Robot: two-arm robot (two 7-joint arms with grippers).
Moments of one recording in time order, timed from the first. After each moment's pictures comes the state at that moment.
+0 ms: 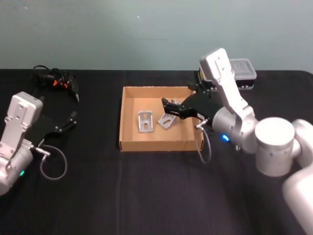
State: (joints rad) left arm -0.20 0.60 0.45 -1.41 -0.25 -0.12 0.03; right arm 0.40 0.24 -0.40 -1.38 0.11 0.25 0.30
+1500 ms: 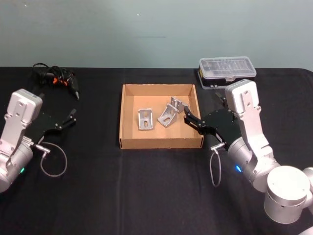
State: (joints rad) left arm -0.20 0.60 0.45 -1.41 -0.25 -0.12 0.03; right arm 0.09 0.23 -0.30 -1.62 0.00 0.13 0.08
